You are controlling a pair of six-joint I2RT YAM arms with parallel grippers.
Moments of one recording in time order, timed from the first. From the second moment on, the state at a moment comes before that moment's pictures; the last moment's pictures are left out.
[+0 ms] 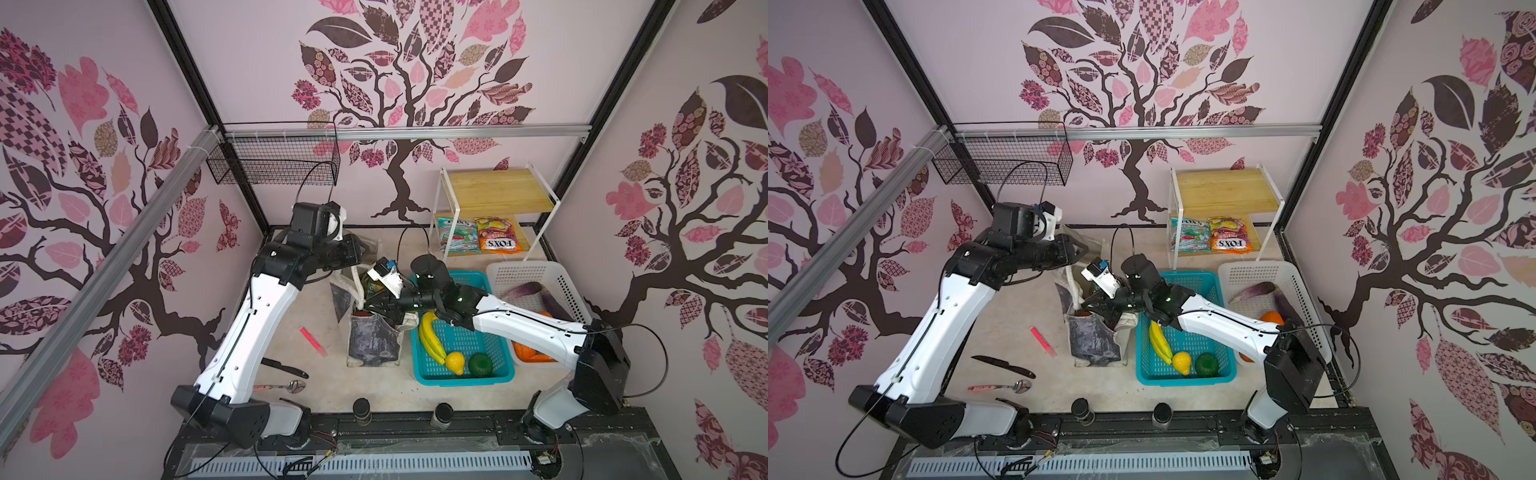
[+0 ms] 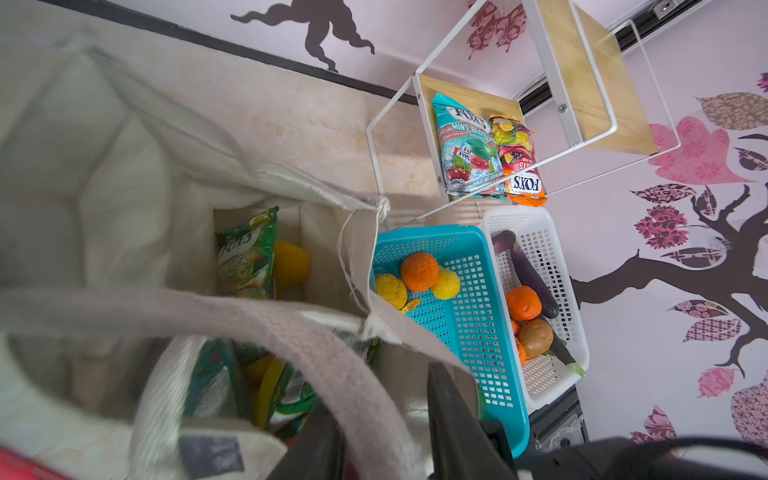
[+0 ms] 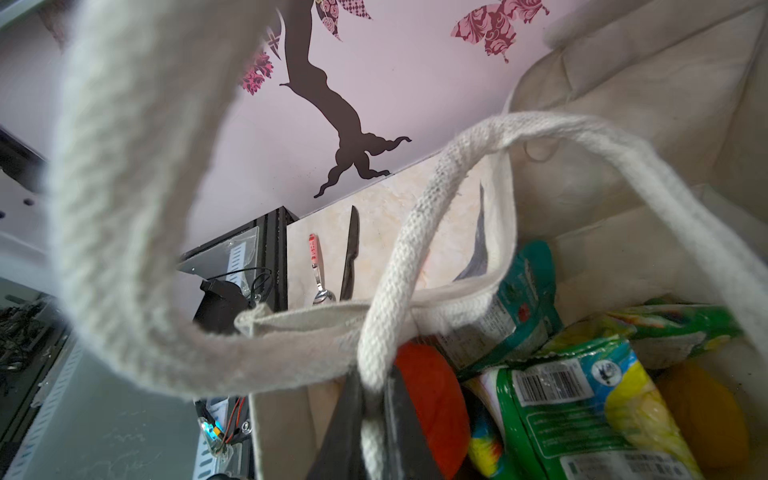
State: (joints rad) left arm -0.36 1.44 1.70 -0.97 0.28 -0.48; right arm 0.88 1.56 1.21 -0.02 -0.52 0.11
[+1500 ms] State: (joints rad) left arm -0.59 1.97 2.59 -1.47 -0.22 -0.23; right arm 0.77 1.37 0.83 0.58 -0.60 0.19
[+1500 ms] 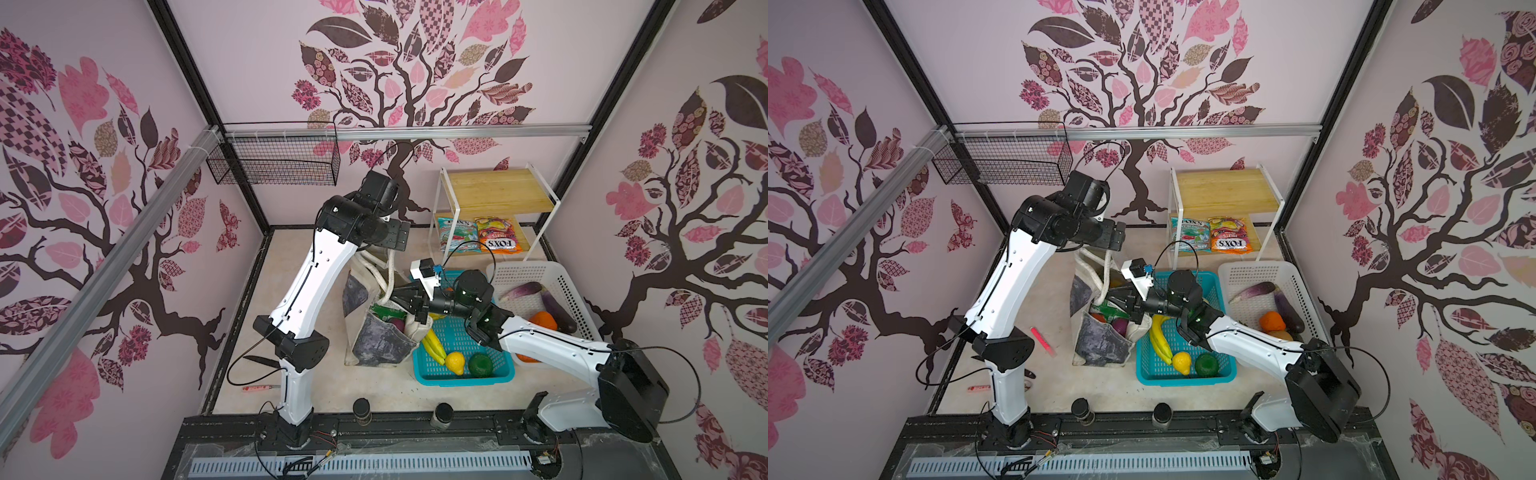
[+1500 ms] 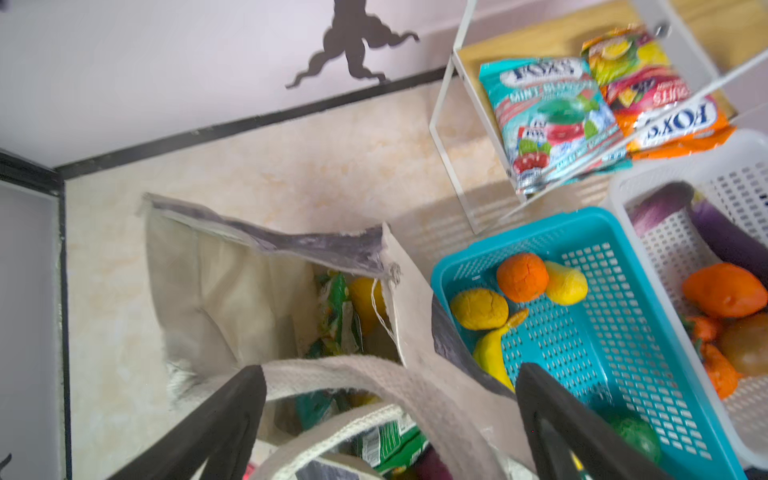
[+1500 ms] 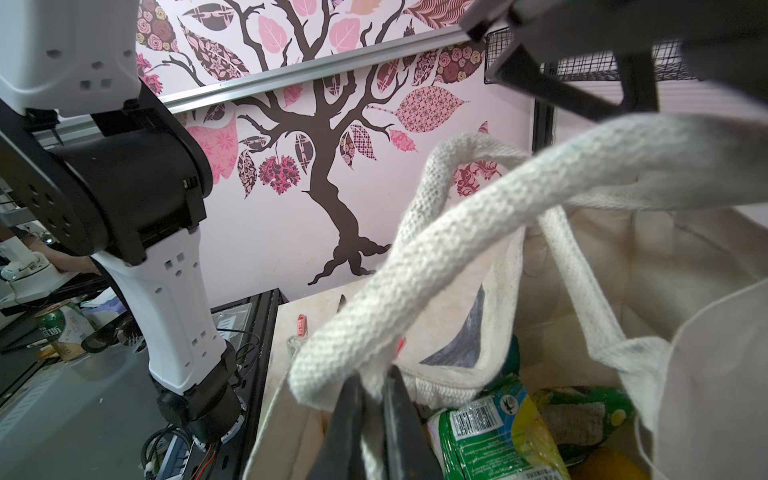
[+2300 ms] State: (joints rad) left arm -0.36 1.26 1.77 -1.02 -0.04 -0.43; right arm 0.77 1.38 0.86 0.56 -0.60 0.19
